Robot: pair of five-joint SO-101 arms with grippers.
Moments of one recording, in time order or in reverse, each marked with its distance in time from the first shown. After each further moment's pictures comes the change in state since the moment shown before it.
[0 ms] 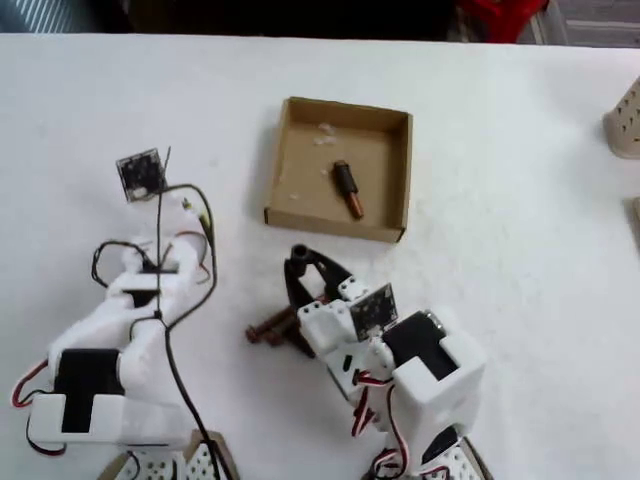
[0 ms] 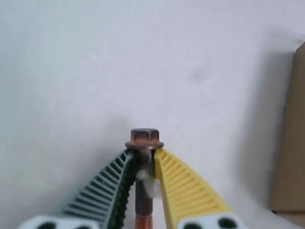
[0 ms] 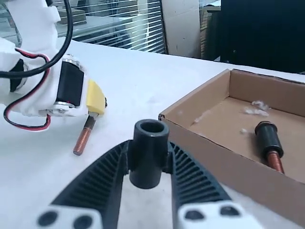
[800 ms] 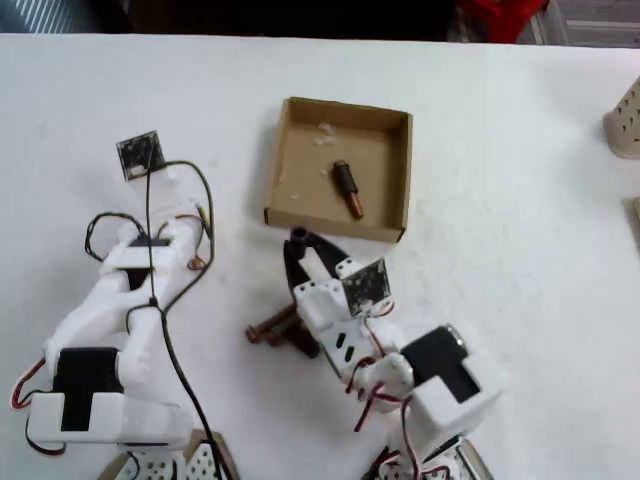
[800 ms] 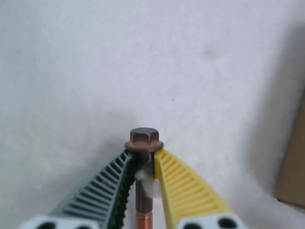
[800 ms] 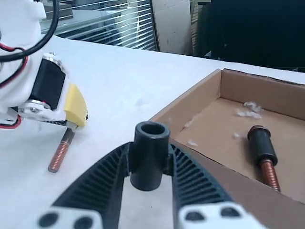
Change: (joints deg) left arm -0.9 0.3 -11.5 23.4 0.3; right arm 2.3 -6.6 -7.1 14.4 0.0
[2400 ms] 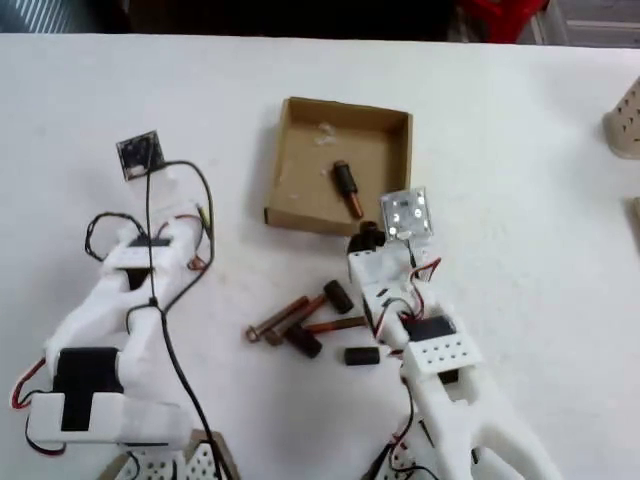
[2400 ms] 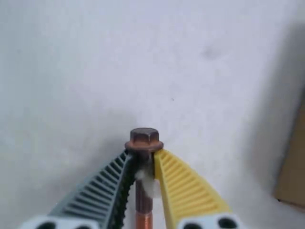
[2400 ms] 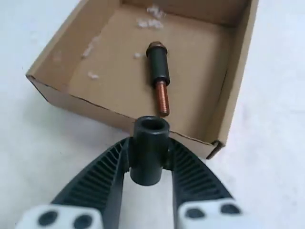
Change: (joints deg) left arm 0.0 0.0 0.0 0.0 0.0; right arm 16.5 -49.7 -5.9 80.1 1.1
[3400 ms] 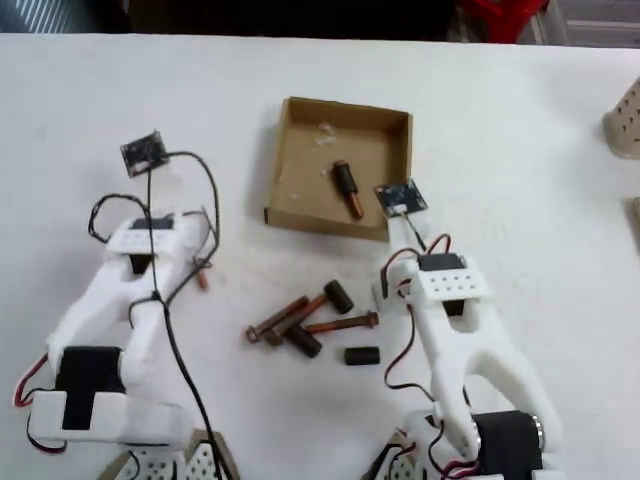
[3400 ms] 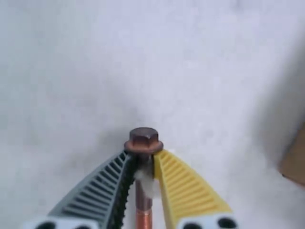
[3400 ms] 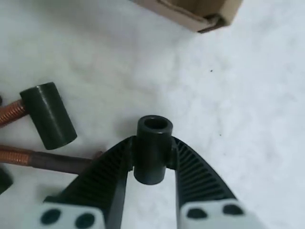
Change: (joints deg) left arm 1.6 0.3 -8.1 20.2 6.0; right arm 7.6 20.6 -25.6 48.4 13.9
